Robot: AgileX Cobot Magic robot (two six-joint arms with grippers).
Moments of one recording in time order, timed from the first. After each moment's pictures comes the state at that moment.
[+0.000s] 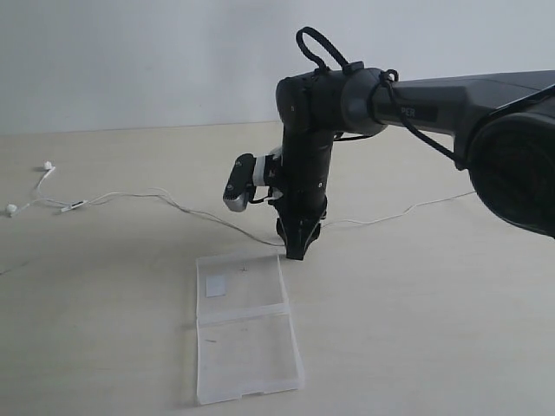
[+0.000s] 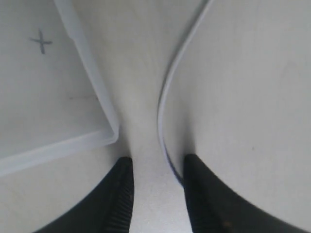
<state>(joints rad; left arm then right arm) 0.05 0.01 0.00 -0.07 0.36 0.07 0.54 2.42 -1.93 0.04 1.12 -0.89</state>
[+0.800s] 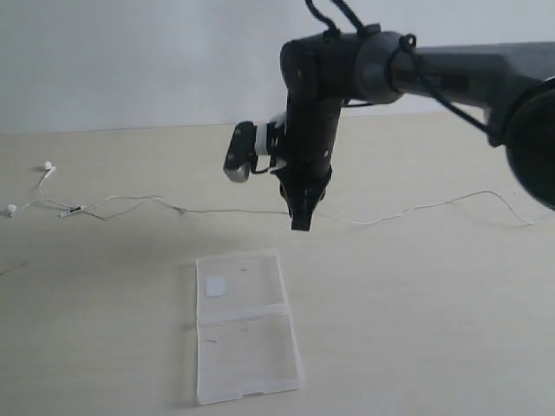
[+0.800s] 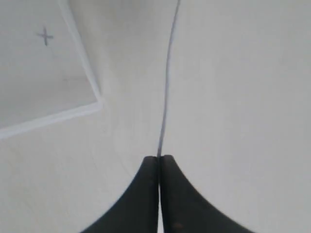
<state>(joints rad) 0.05 0.01 0.00 -0.07 0.36 0.07 0.54 2.32 -1.92 0.00 1.13 -0.91</state>
